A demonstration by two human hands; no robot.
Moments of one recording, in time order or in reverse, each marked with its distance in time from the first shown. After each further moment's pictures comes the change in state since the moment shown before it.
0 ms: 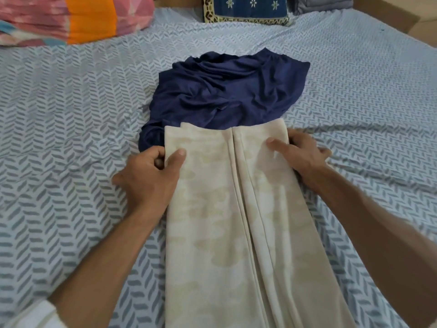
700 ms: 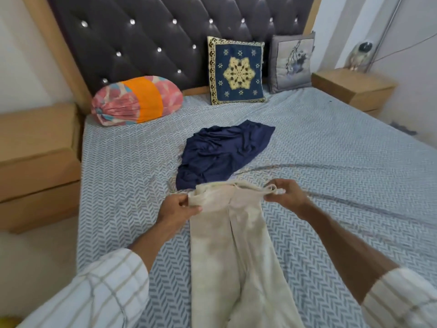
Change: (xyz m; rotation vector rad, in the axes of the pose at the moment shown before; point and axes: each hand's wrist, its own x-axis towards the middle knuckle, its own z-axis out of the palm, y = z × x) left_hand -0.104 0.092 -0.134 -0.142 -0.456 -0.231; right_hand -0.183 -0.046 -0.129 0.171 -0.224 -0.209
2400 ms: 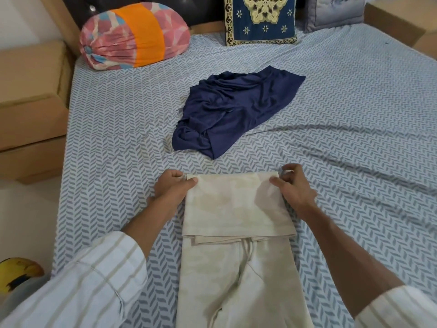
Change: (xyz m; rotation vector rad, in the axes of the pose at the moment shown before) left_hand 0.037 -0.059 0.045 -0.065 0.243 -0.385; right_hand 0.029 0.107 0.061 -0.068 0.186 0.268
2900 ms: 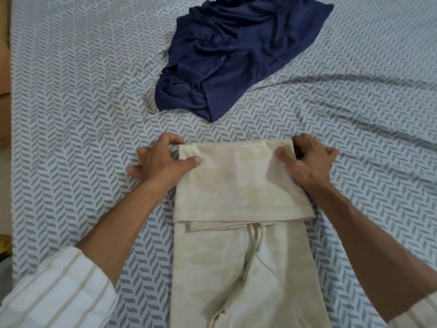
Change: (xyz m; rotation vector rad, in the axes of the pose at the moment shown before) left_hand 0.017 -0.019 0.009 0.390 -0.006 0.190; right_hand 0.010 0.016 0.015 -0.426 0.081 -0.293
